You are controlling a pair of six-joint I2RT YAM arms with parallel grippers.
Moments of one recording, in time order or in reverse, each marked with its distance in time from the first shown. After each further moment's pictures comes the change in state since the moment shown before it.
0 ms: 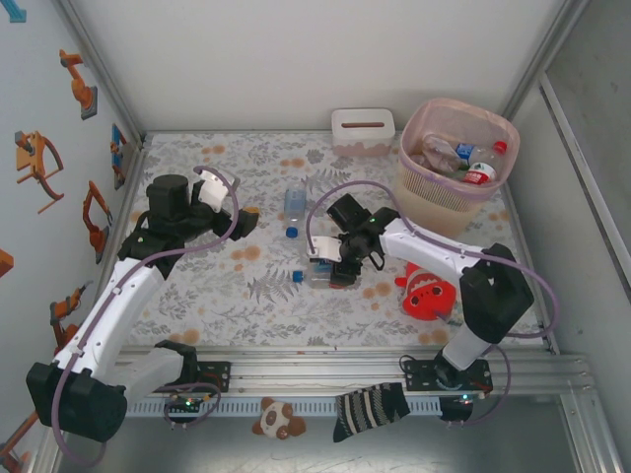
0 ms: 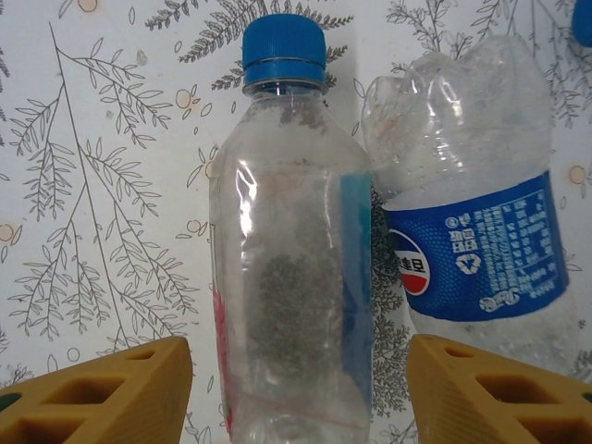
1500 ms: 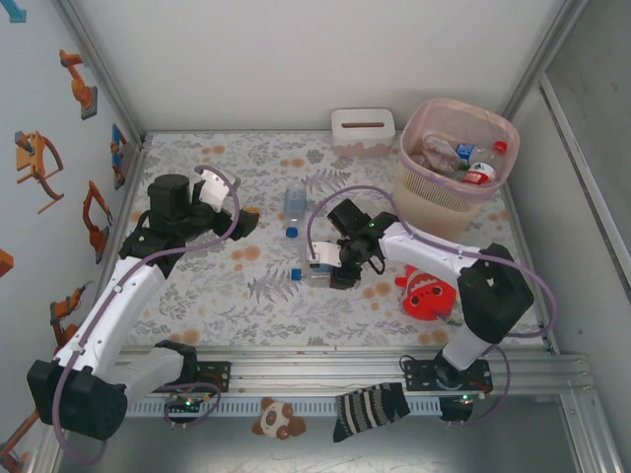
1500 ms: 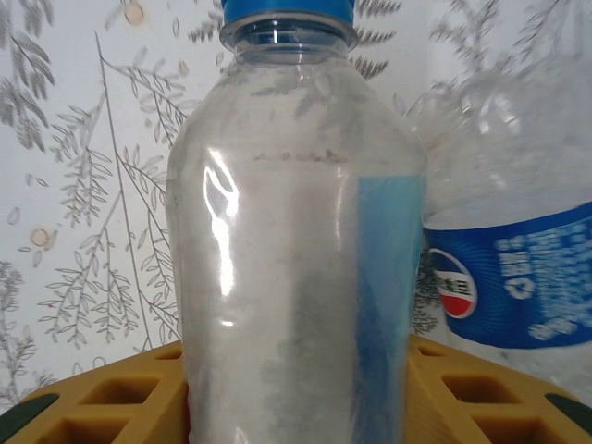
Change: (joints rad) left arm 0.000 0.010 0.000 0.000 0.000 0.000; right arm 0.004 -0.031 -0.029 0.013 -0.056 -0.010
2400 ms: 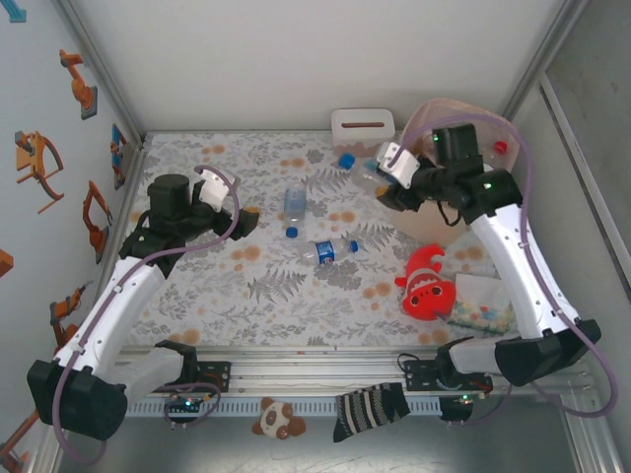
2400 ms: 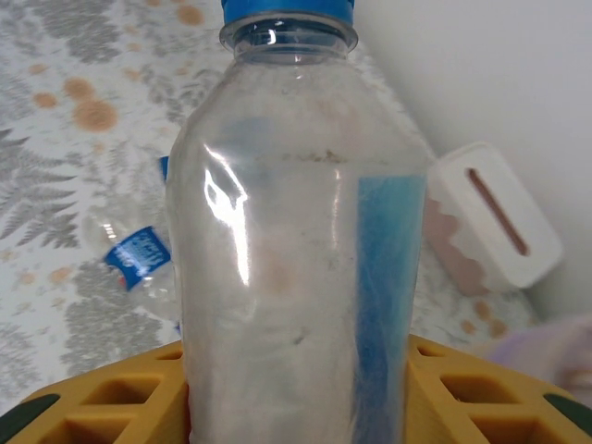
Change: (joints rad) left arm 0.000 0.000 0.000 0.003 0.001 -0.006; right arm -0.436 -0.285 0.459 -0.217 -0.079 0.043
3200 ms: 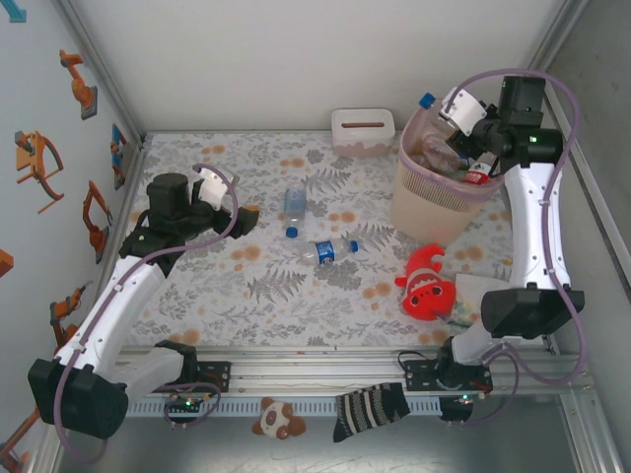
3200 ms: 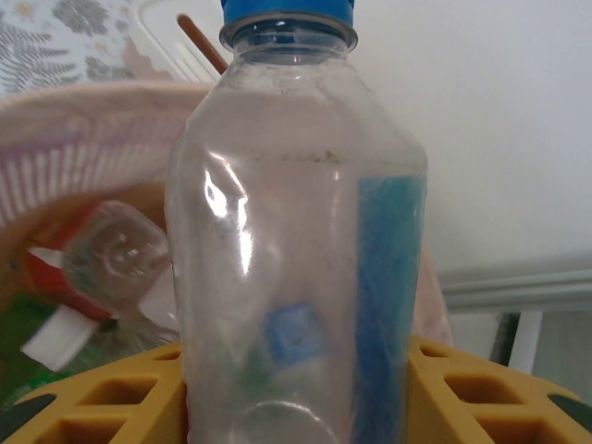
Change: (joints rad) left arm 0.012 0.006 0.000 0.018 0.019 -0.016; right arm -0.354 0.260 0.354 -0.016 0.198 -0.198
